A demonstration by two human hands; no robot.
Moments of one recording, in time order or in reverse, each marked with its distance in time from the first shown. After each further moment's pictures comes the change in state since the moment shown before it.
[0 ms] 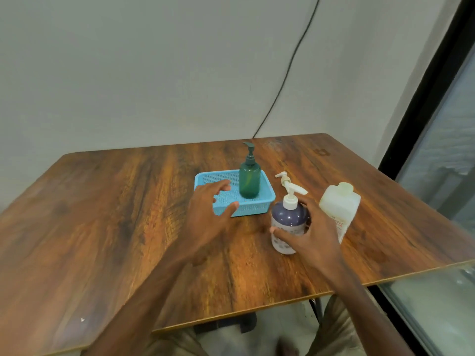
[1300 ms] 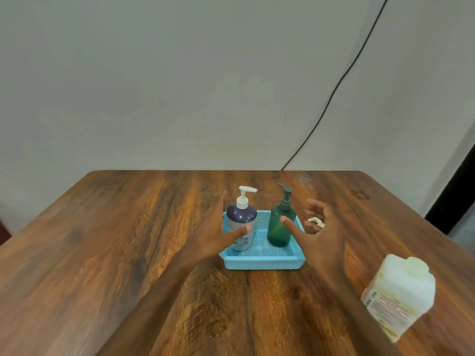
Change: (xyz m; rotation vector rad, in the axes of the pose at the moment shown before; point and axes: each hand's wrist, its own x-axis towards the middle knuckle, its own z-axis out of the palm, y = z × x) left_hand 0.090 -0.066 -0.023 -0.116 -0.195 -0.132; right_hand 0.124 -0.021 0.072 0.161 0.205 0.002
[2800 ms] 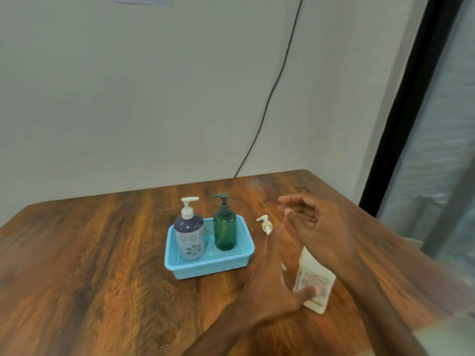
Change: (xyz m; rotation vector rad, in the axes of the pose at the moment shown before) left_hand -0.078 0.141 0.170 -0.051 -0.202 0.284; right_hand -0.009 -0.054 -0.145 0.005 -0.143 -0.107
